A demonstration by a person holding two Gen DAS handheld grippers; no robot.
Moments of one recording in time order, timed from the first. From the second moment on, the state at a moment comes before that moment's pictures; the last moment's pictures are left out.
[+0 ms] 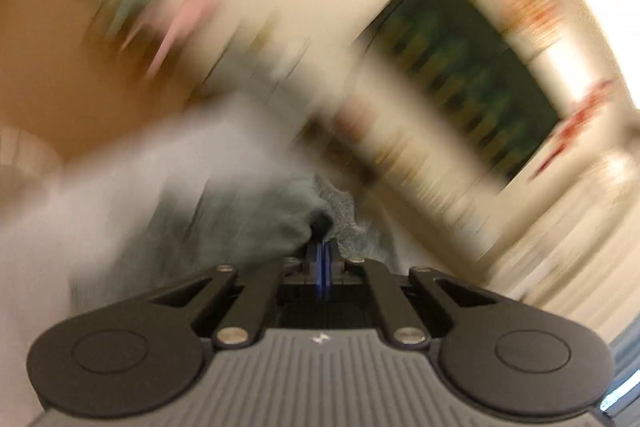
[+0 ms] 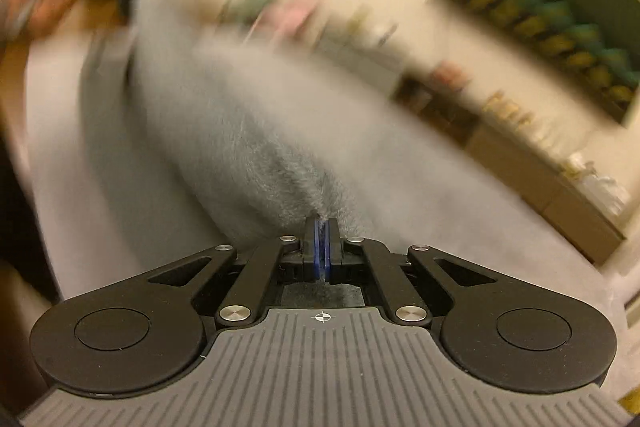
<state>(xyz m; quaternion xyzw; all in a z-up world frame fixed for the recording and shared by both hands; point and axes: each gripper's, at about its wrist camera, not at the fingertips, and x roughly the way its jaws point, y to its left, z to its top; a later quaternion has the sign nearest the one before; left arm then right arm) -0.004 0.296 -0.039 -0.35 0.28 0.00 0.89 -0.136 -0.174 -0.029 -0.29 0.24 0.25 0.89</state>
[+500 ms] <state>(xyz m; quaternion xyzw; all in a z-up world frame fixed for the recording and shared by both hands) -0.042 0.307 -0.044 -0.30 0.32 0.01 0.90 -0.209 -0.130 -0.095 -0.43 0.20 0.30 0.83</state>
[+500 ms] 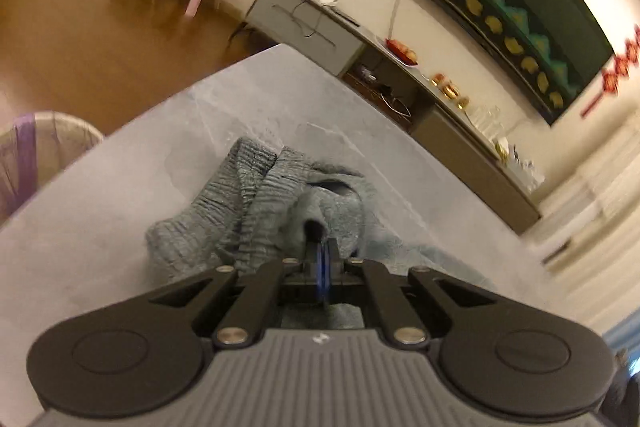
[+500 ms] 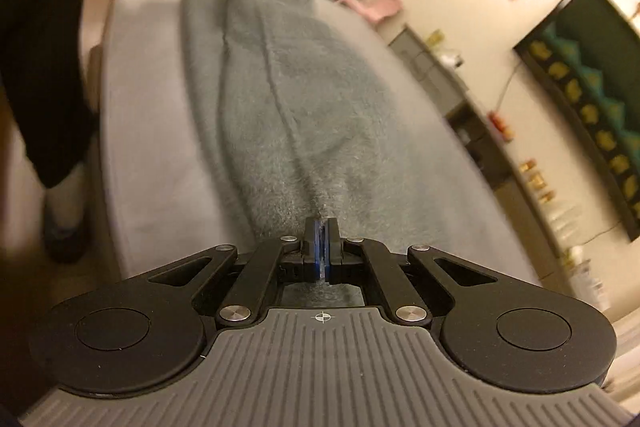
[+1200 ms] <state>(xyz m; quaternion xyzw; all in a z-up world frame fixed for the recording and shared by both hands) -0.030 0.321 -0.083 -0.51 0.34 -0.04 0.79 -0.168 -0.194 -0.064 -0.23 0.26 0.28 0.90</state>
